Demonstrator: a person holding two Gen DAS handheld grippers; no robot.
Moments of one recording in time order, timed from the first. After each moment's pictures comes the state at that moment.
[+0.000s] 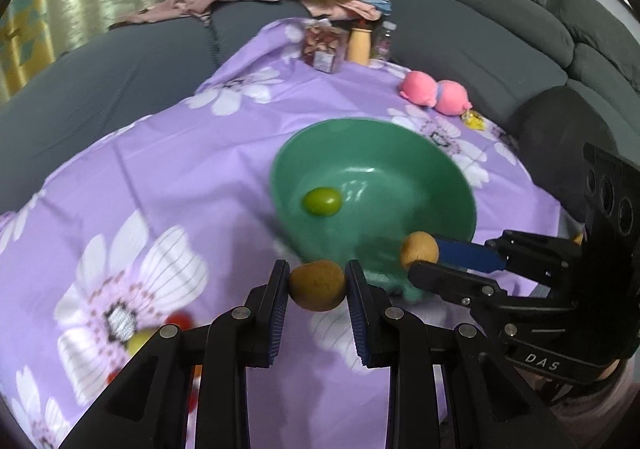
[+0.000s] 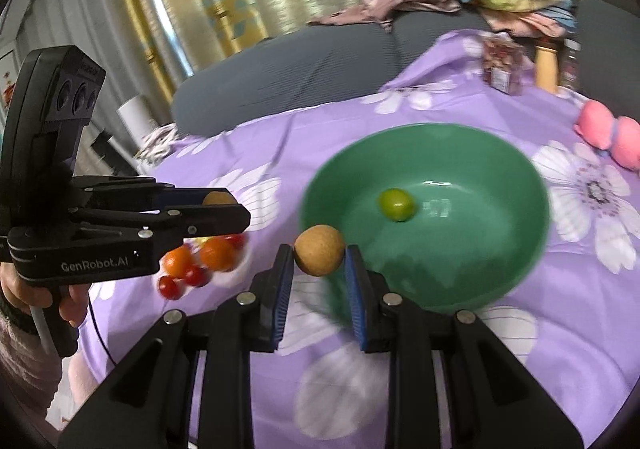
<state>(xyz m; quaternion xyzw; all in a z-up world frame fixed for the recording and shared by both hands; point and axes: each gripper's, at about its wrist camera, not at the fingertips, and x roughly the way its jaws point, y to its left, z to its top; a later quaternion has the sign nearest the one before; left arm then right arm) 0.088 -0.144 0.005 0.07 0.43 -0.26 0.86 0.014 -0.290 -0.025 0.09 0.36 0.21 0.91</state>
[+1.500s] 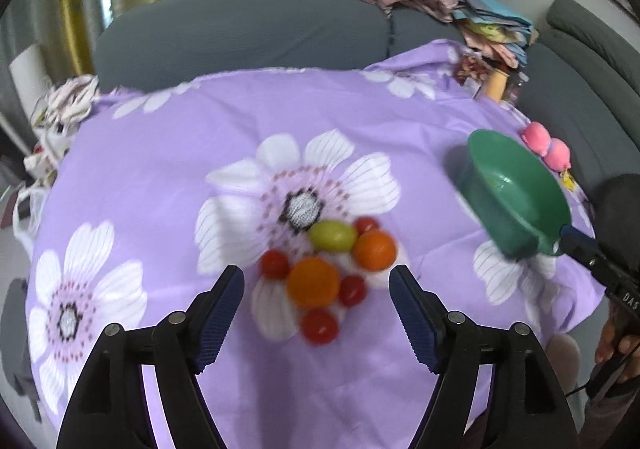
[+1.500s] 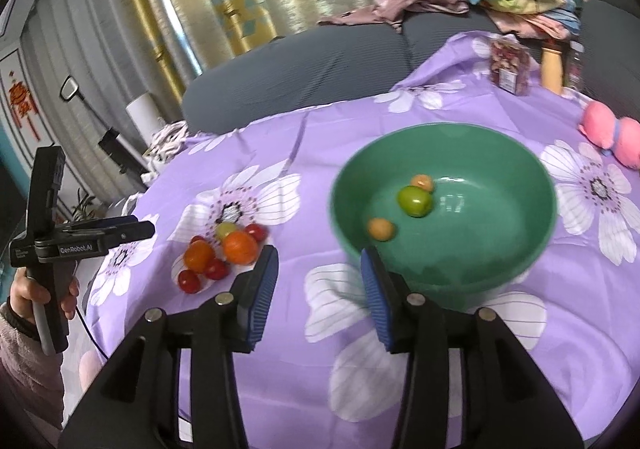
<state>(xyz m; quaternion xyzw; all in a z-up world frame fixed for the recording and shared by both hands) 0.027 0.028 -0.009 -0.04 0.45 -0.06 0.89 -0.005 -0.268 -0.014 0.09 0.36 0.23 0.90</state>
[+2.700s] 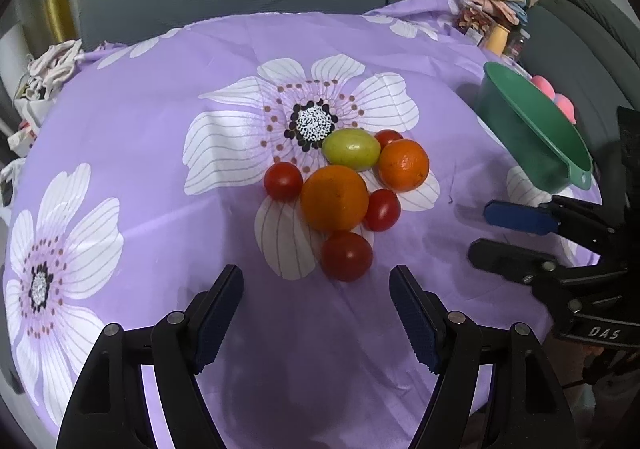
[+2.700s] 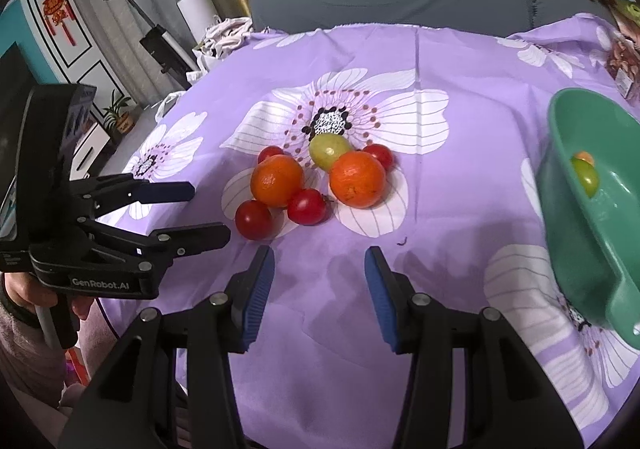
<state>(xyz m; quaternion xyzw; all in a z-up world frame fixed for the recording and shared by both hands) 0.014 0.042 -0.065 -0.03 0.51 -0.08 0.86 0.010 -0.131 -0.063 -0.01 0.46 0.33 0.82</state>
